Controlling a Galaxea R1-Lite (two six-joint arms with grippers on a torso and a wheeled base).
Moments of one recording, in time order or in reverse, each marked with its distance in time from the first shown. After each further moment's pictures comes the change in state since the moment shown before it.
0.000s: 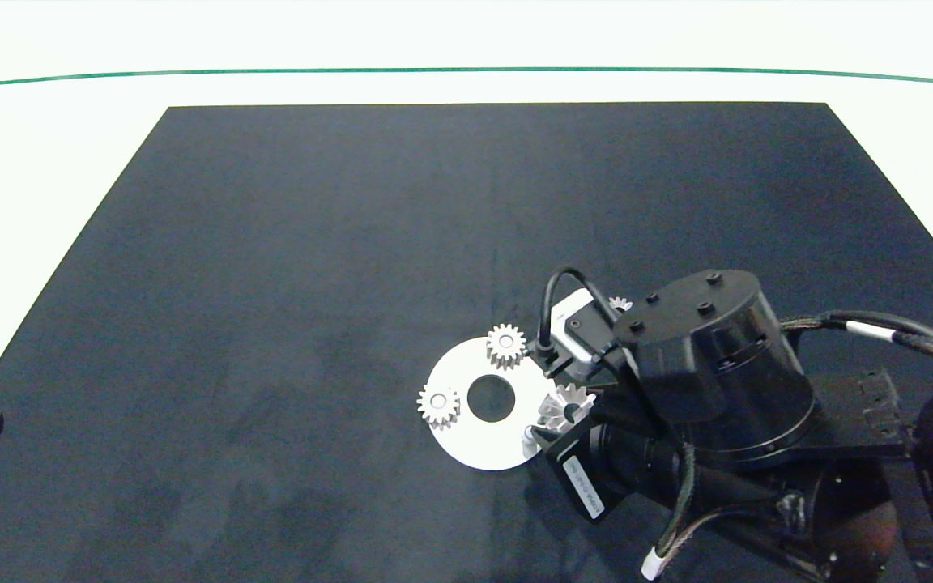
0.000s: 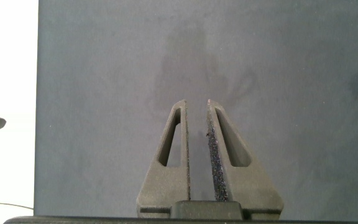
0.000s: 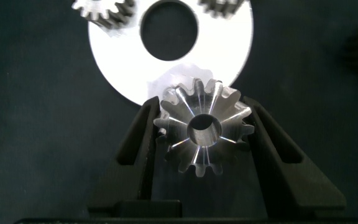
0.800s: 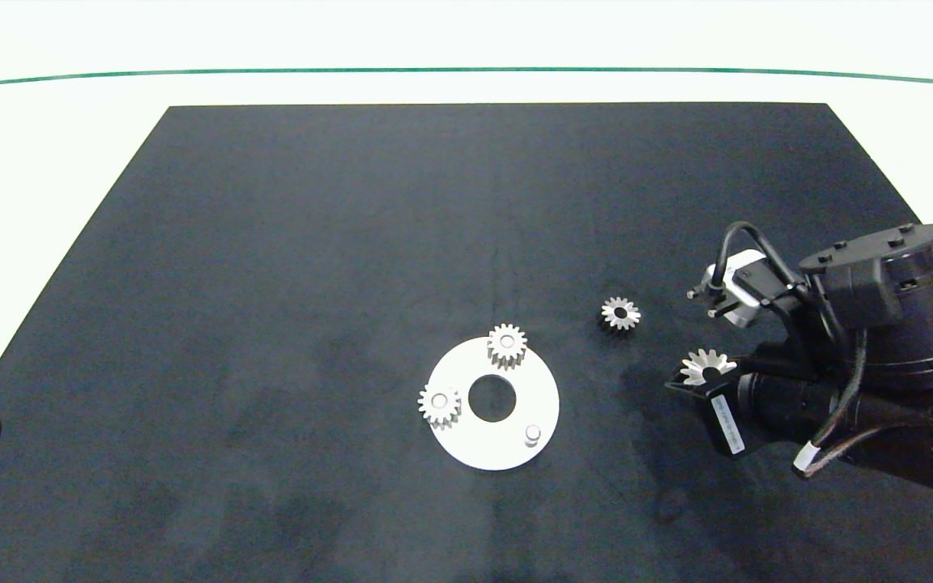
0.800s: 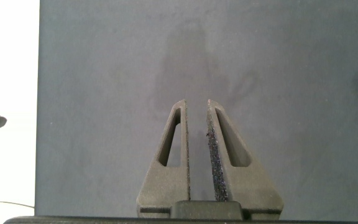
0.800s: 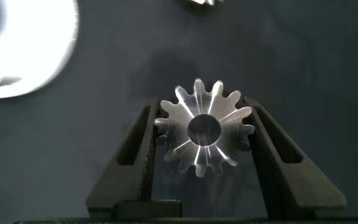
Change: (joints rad) left arm -0.001 -0.008 0.011 0.000 0.002 0.001; right arm -0.318 -0.180 0.143 0.024 0.045 -0.030
